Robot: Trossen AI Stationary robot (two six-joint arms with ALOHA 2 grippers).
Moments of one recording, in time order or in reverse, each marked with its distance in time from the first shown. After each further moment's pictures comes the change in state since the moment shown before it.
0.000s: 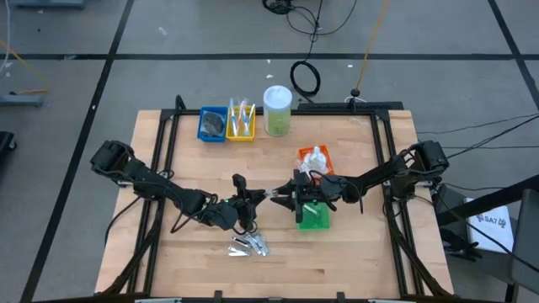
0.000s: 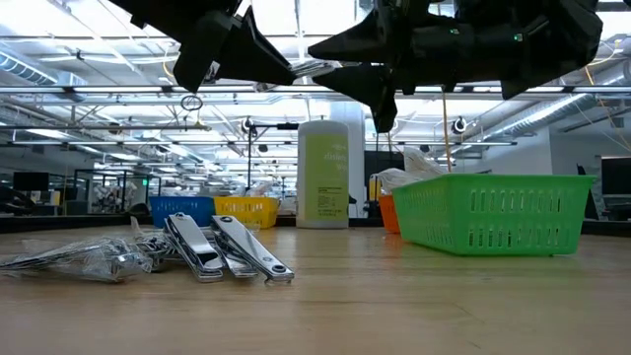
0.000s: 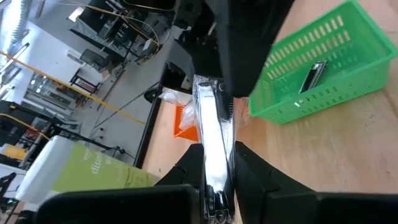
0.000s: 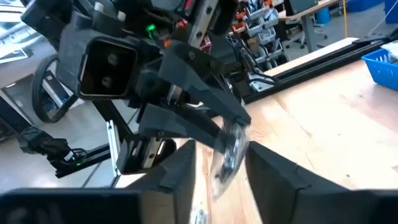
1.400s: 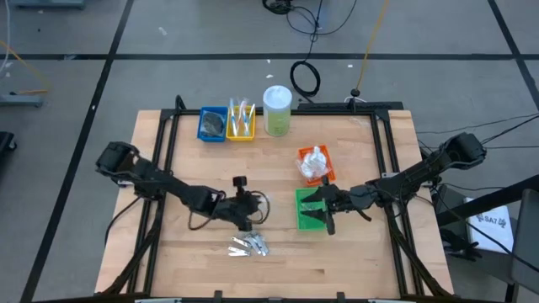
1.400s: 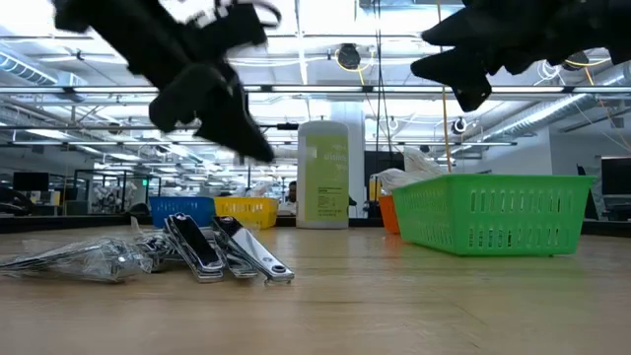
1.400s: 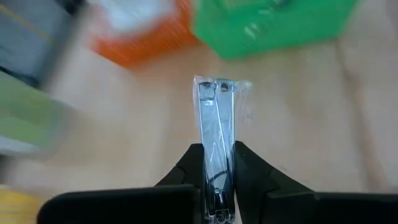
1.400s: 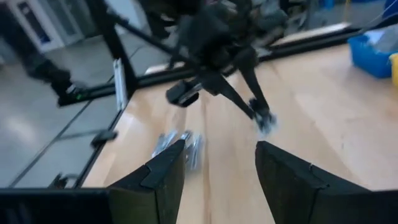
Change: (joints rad) left arm 0.073 0.058 -0.002 -0.252 0.261 -0.450; right arm 0.206 -0.434 -0.210 -0.400 0.166 -0.105
